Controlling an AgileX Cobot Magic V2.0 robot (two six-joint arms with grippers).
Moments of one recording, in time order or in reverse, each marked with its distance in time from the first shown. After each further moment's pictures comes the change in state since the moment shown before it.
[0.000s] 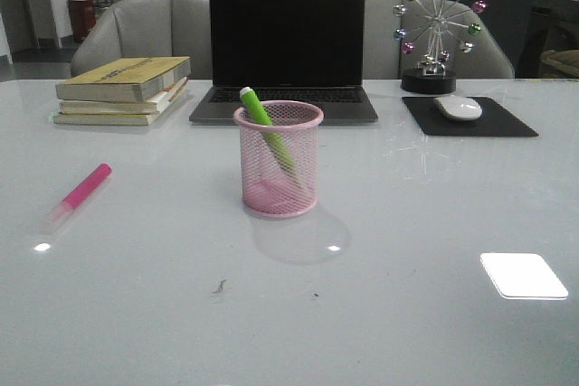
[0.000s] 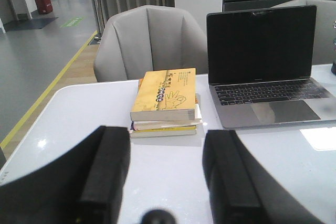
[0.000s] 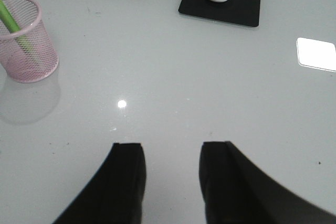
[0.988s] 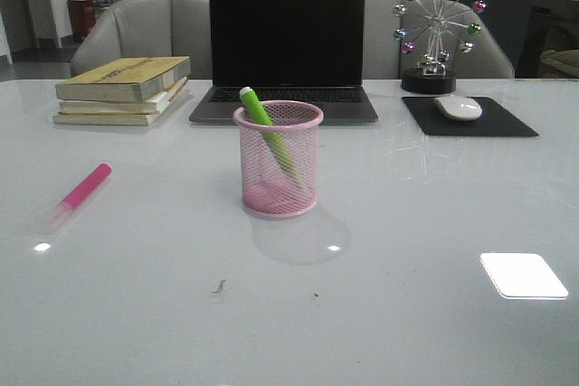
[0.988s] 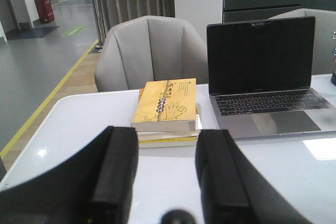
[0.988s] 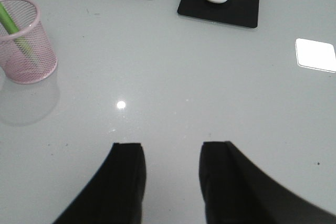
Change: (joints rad) left arm 0.000 0.008 -0.029 0.000 -0.011 0.000; right arm 0.000 0.000 0.002 -0.002 0.000 0.000
